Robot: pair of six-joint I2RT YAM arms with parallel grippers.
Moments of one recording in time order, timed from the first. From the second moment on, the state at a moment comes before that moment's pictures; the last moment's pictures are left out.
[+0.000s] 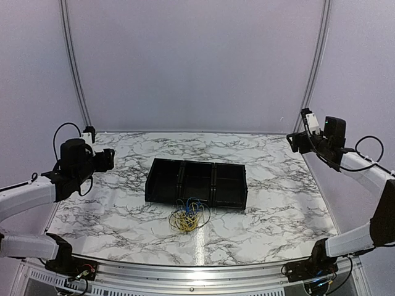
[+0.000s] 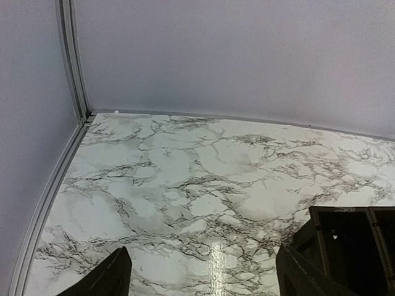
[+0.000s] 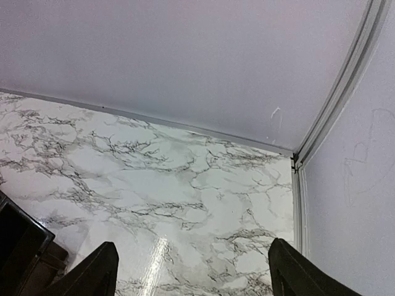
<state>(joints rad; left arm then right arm) -0.35 1.12 0.58 0.17 -0.29 -0.21 -0.04 1.25 0.89 -0.01 -0.24 -0.18</state>
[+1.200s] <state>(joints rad) -0.72 1.05 0.59 0.05 -0.21 -0.12 0.57 1.43 0.93 -0.31 -0.65 -0.61</state>
